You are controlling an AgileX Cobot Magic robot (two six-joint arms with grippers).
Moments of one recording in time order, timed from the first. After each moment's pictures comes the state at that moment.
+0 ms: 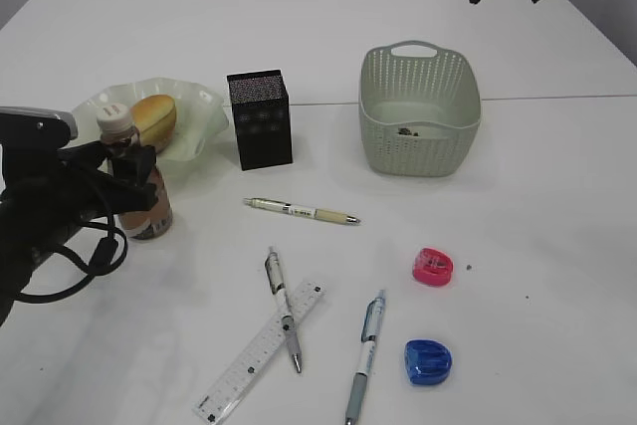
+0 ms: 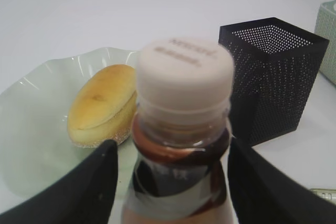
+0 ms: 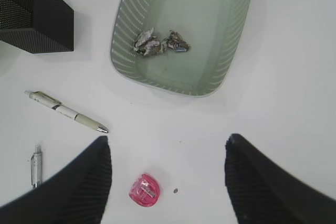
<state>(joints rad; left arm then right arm) -0.29 2.00 -0.58 -0.11 -1.15 -0.02 0.21 1.84 -1.96 0.05 1.25 0.06</state>
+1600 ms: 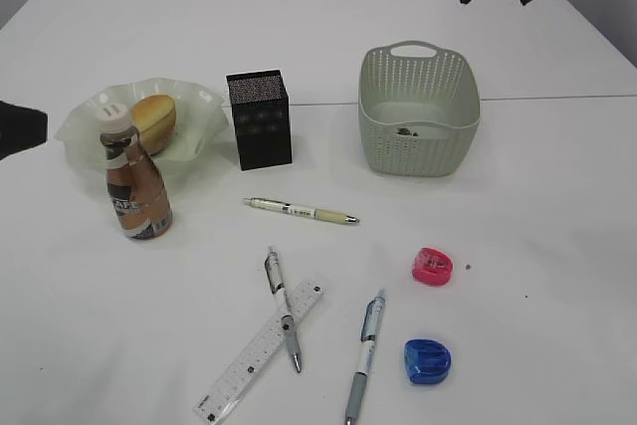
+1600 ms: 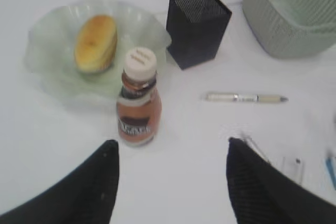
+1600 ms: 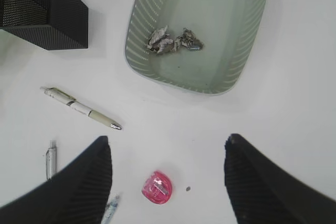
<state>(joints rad) -0.29 1.04 -0.64 -0.14 0.22 -0.01 0.21 1.84 -1.96 0.09 1.25 0.04</state>
